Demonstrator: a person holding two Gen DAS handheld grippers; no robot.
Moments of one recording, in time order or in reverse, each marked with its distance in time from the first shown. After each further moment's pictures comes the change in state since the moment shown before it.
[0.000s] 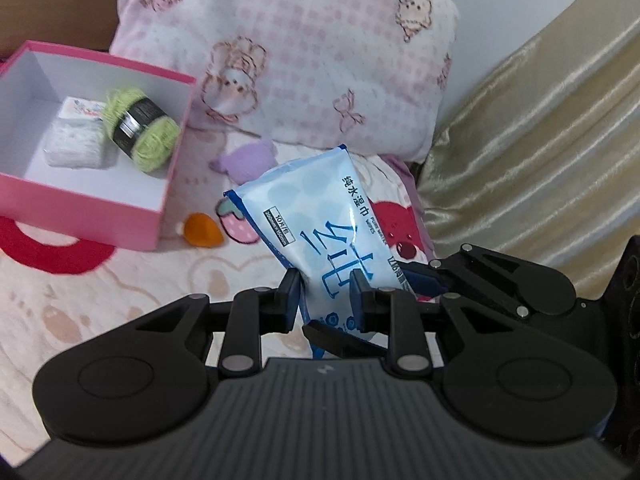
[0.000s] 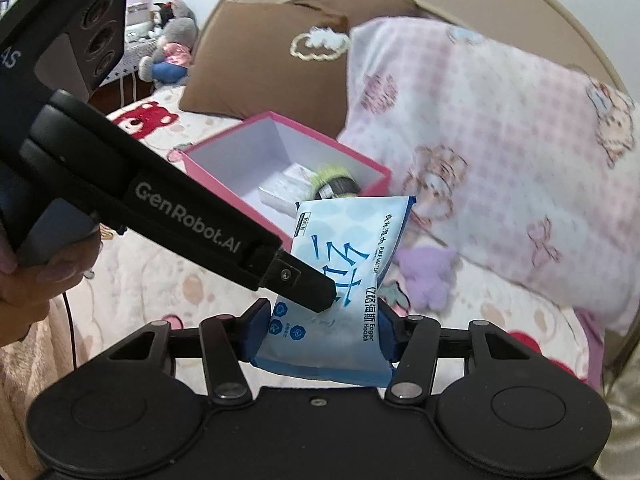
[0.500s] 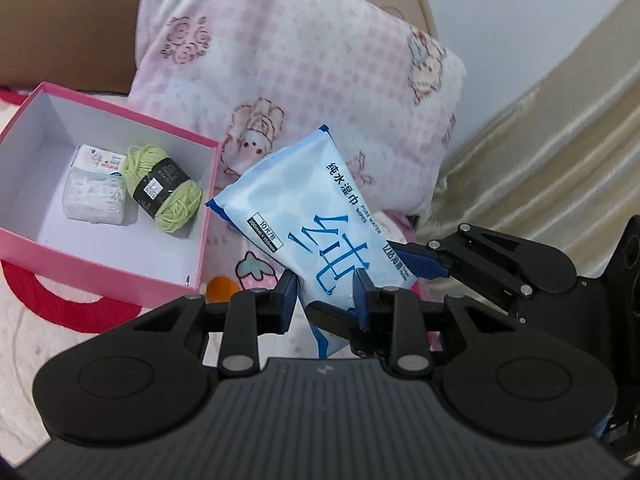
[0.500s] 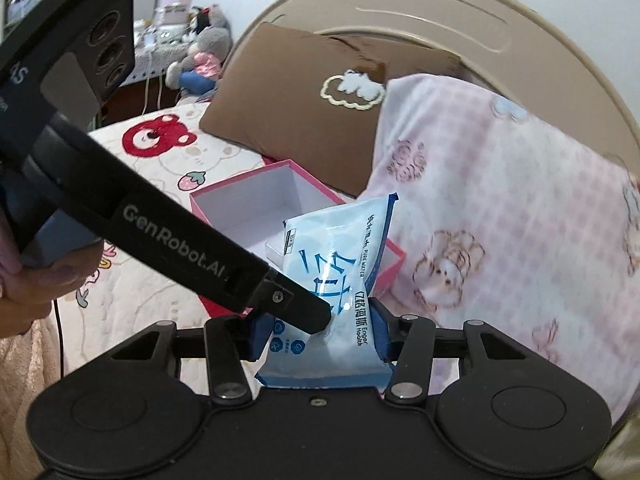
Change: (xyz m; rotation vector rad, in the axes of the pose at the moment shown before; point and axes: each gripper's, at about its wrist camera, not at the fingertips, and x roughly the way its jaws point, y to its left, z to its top) left arm -0.030 0.039 0.054 -0.056 -0.095 -0.034; right arm 0.016 -0.003 0.080 -0.172 -0.037 0.029
